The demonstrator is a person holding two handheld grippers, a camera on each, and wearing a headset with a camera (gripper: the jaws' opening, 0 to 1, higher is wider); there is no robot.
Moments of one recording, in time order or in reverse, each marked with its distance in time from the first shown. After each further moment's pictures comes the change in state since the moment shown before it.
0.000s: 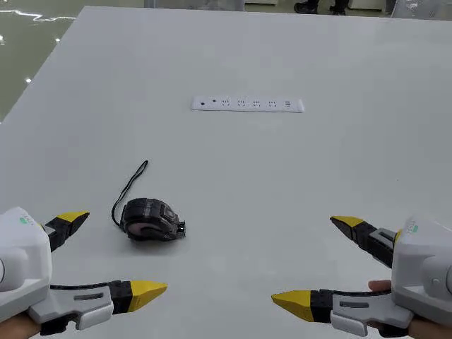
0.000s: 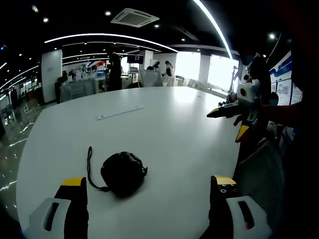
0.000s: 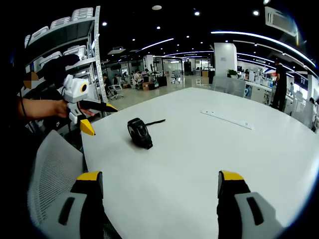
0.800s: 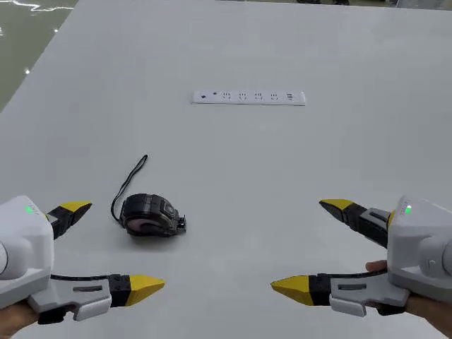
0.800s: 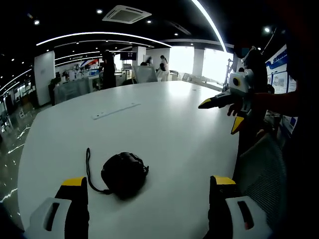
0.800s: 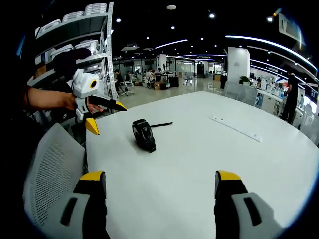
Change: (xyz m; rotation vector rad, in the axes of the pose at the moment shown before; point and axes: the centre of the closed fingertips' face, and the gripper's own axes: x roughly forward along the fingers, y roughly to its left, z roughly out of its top) left arm 0.009 0.006 0.000 0.059 0.041 -0.038; right arm 0.018 -0.004 0.015 -0.104 -0.004 0.090
